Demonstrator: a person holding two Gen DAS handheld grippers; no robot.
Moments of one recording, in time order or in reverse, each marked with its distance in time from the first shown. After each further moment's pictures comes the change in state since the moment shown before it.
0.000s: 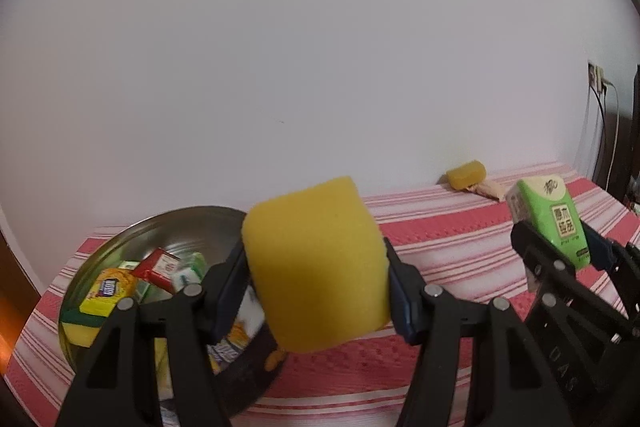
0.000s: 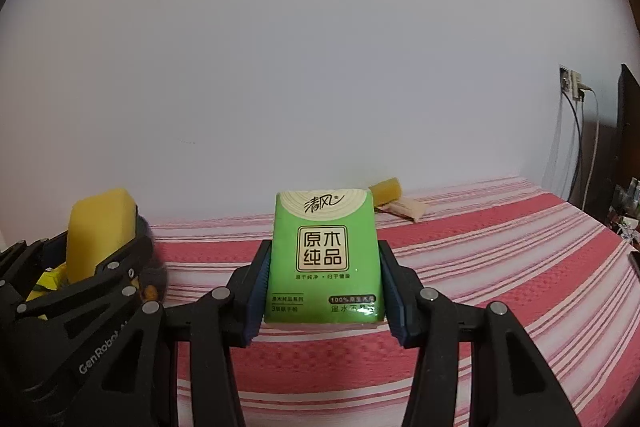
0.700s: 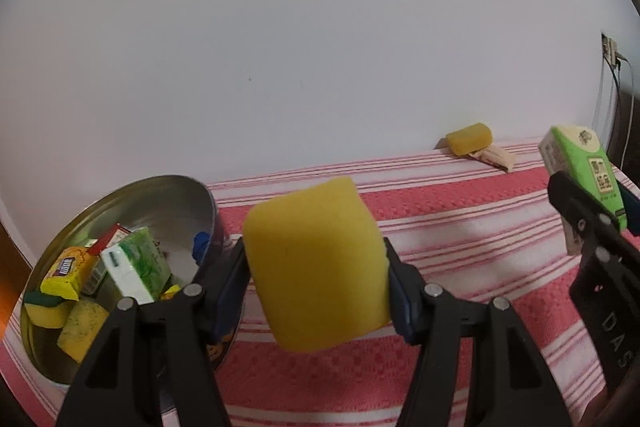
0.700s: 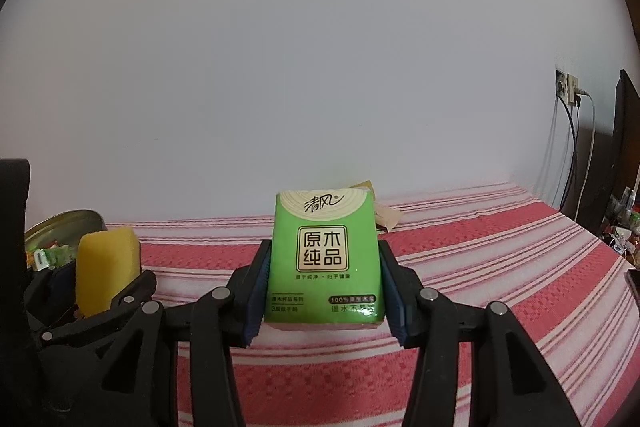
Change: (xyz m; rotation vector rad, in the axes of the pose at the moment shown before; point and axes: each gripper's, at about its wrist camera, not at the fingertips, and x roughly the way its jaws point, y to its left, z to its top) left arm 0.055 -0.057 -0.015 0.024 0.111 0.027; right arm 0.008 -0.006 0.005 -0.020 0.007 -0.065
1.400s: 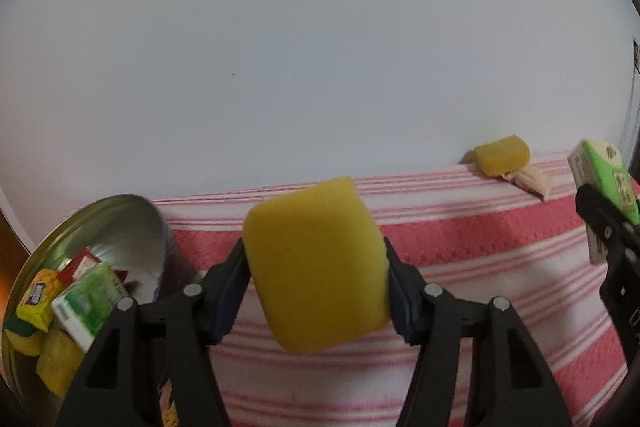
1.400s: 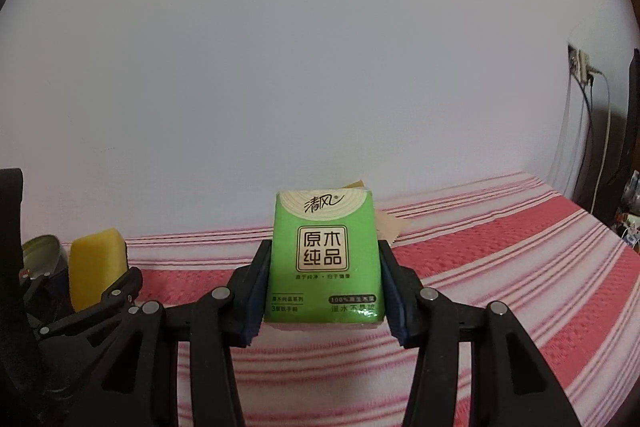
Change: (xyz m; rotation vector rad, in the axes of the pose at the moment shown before) left arm 0.052 -0.019 0.034 -0.028 0.057 0.051; right arm 0.090 -0.029 0.033 0.044 0.060 -0.004
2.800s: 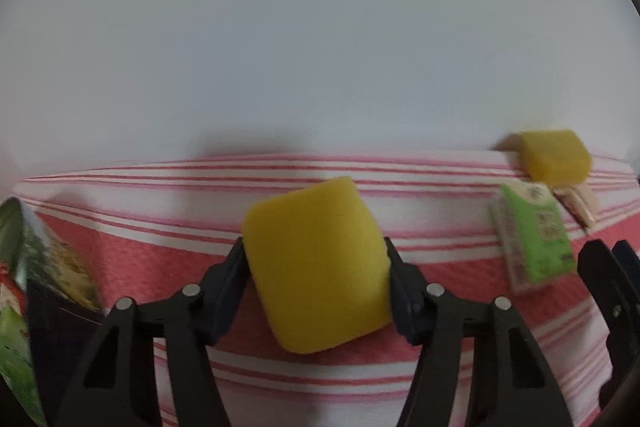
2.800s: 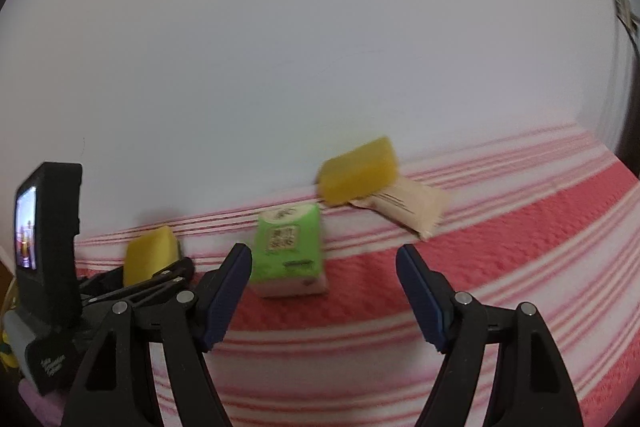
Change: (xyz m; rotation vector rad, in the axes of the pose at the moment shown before) left arm 0.140 -0.043 0.037 -0.077 0.305 -0.054; right arm 0.071 -0.010 0.024 0.035 0.262 0.115
